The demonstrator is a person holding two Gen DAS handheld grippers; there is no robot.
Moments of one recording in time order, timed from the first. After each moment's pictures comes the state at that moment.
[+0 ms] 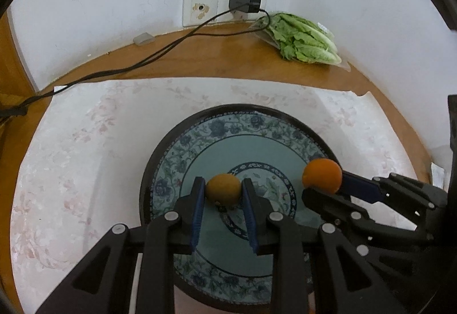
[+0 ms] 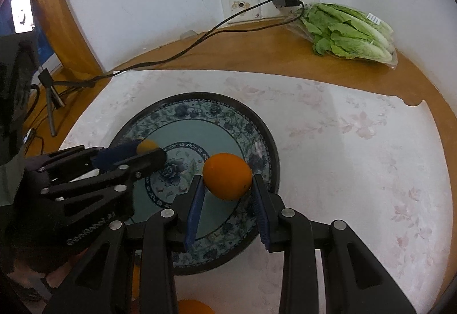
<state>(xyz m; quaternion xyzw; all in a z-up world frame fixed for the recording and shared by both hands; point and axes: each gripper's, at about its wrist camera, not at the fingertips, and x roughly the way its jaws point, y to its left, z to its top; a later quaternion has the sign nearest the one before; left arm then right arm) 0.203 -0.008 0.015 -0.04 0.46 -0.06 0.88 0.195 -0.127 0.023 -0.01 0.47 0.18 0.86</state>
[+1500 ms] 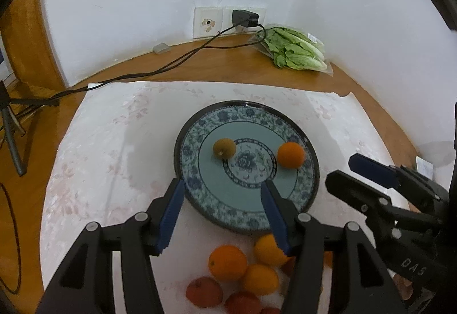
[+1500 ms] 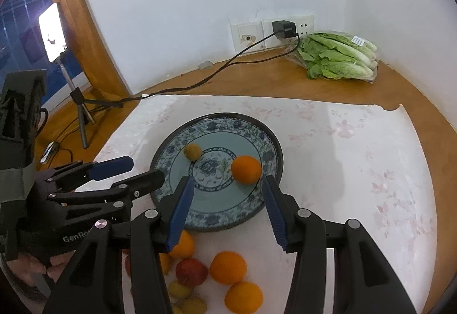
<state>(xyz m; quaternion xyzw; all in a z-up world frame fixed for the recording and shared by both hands) 0.134 0.005 0.069 -0.04 0.46 -0.05 0.89 0.130 -0.138 0.079 0.03 0.42 0.18 0.89</state>
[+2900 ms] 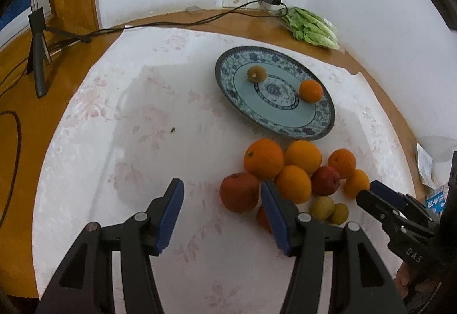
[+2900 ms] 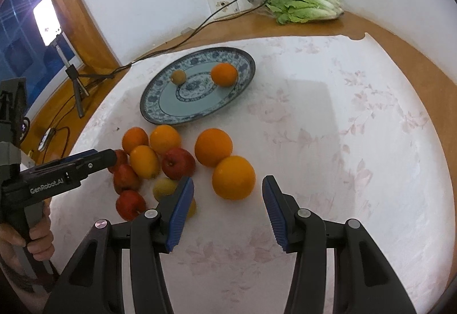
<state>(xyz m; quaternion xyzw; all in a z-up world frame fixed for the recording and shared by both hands) 0.056 0.036 0.035 -0.09 0.49 -0.02 0.86 0.043 -0.168 0.031 0.06 0.47 0.14 0.87</state>
